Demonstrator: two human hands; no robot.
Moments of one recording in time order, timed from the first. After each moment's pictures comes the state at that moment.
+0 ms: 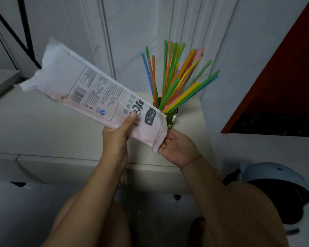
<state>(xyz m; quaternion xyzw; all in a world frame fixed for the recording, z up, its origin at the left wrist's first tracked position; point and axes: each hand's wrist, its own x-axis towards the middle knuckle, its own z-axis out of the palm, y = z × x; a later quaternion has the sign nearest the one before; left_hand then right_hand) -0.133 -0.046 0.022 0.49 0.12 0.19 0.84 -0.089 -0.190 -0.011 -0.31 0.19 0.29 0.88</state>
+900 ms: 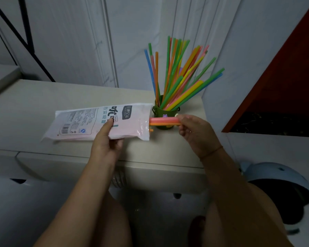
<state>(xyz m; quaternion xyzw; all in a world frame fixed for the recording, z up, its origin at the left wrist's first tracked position) -0.125 -0.012 0.001 0.27 0.29 0.11 0.91 -0.083 -0.222 0.021 -0.60 0.03 0.07 0.80</state>
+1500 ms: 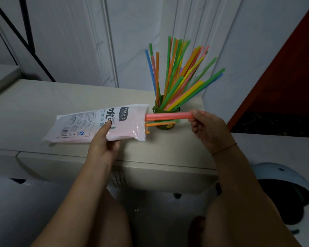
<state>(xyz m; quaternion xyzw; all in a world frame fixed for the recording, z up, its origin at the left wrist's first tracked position) -0.127 -0.004 -0.002 0.24 0.29 0.11 0.92 -0.075 -0.248 0.032 -0.59 0.05 0.06 0.81</state>
